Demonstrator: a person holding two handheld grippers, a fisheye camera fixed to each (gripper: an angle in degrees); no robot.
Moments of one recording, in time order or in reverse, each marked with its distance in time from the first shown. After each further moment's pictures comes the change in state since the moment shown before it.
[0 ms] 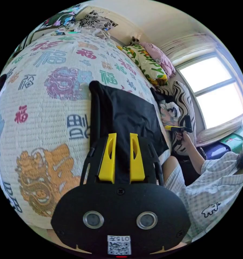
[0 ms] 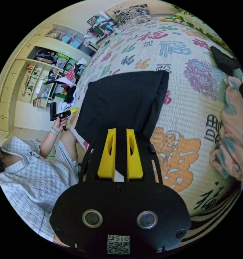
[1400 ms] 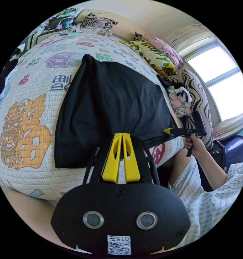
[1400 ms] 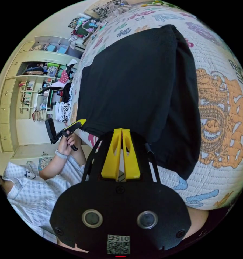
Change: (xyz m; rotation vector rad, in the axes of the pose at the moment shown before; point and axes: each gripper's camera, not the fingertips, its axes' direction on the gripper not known) left arm 0.022 0.167 0.064 0.005 -0.174 -0.014; right arm -0.144 -0.012 0.179 -0.042 -0.057 0.178
